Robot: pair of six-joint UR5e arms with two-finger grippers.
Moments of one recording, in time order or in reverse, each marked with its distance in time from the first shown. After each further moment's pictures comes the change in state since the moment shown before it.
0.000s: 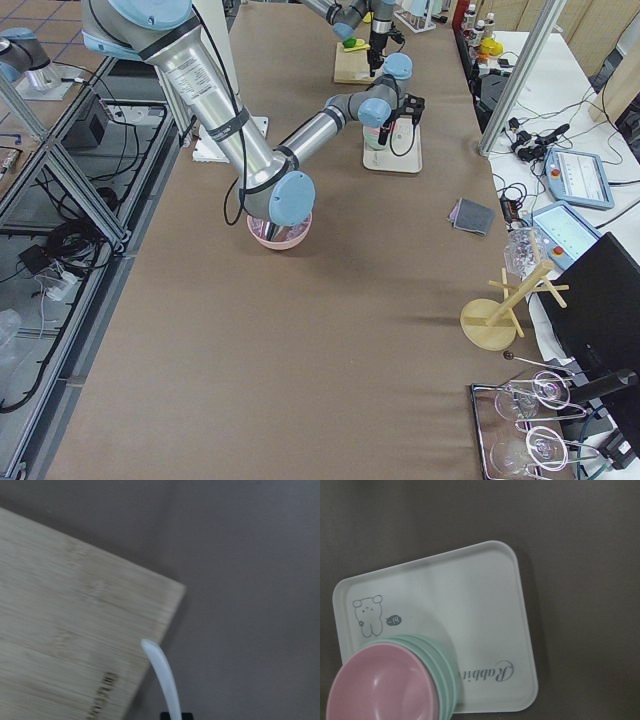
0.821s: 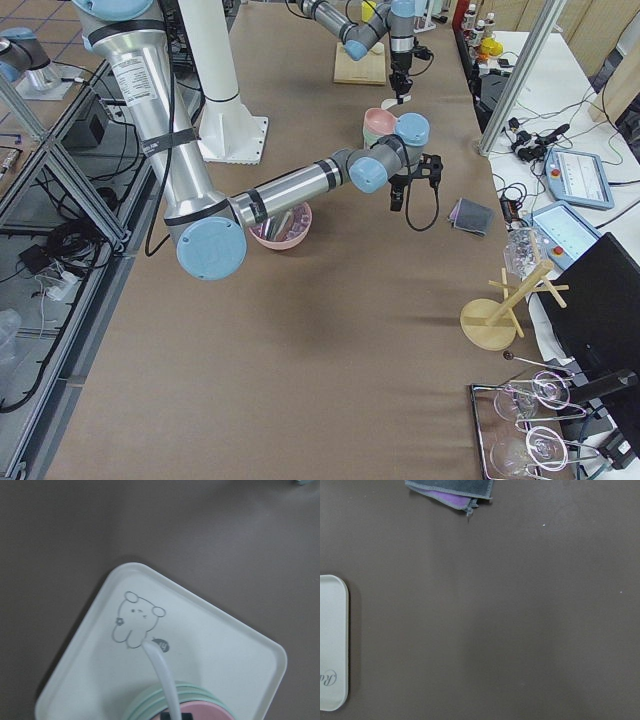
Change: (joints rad) left arm 0.131 -0.442 0.264 -0.109 0.213 -0.259; right arm 0.233 -0.304 0.086 -0.004 0.114 -0.421
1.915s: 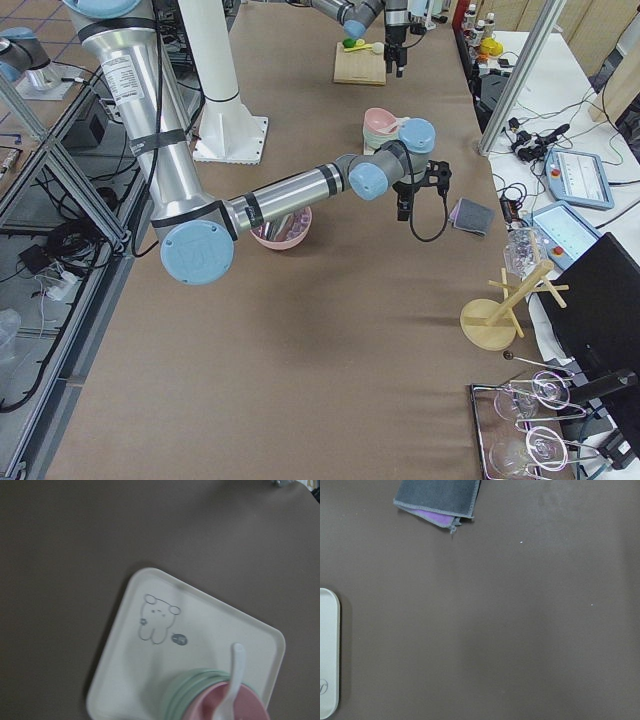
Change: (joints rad) left arm -0.184 0.358 -0.320 0.007 -0.198 0.263; right arm 0.102 -0.035 -0.005 -0.043 0.003 -0.146
